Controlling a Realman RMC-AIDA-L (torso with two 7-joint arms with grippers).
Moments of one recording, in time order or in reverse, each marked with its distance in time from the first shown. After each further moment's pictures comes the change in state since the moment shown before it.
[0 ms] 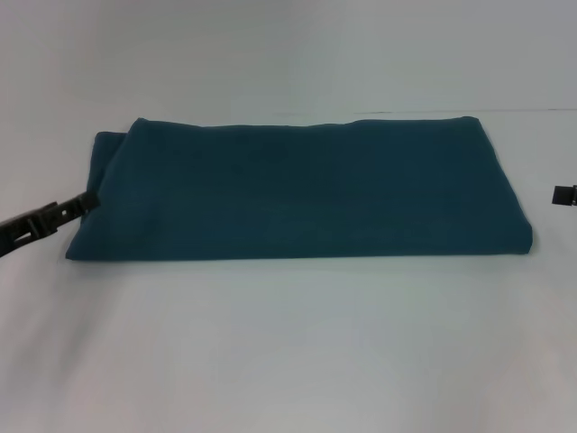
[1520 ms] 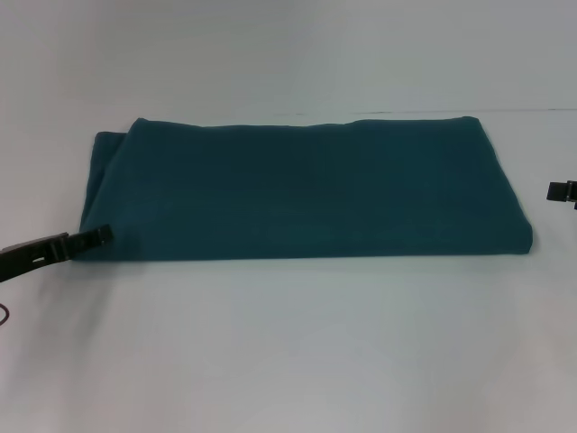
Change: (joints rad) left arm -0.031 -0.001 0.094 -0.010 0.143 -0.144 -0.078; right arm 0.015 0.007 -0.007 0.011 -0.008 0.036 0.030
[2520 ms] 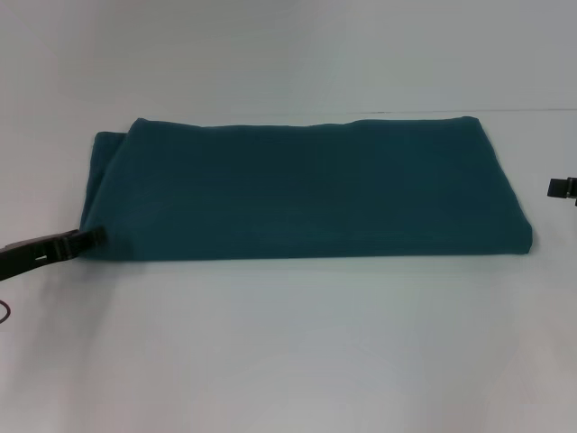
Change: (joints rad) left arm -0.010 0.000 0.005 0.008 0.023 0.001 0.000; right arm 0.003 0.002 0.002 0.000 0.000 0.015 0.000
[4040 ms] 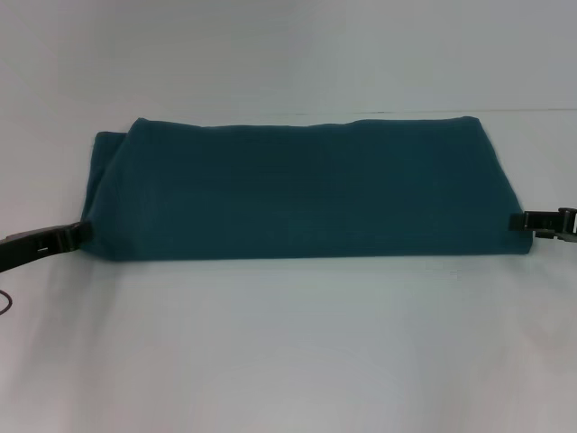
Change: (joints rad) left arm -0.014 0.000 0.025 0.010 0.002 -0.029 -0.014; right arm 0.054 0.029 -0.039 0.137 -0.066 0.125 -0.015
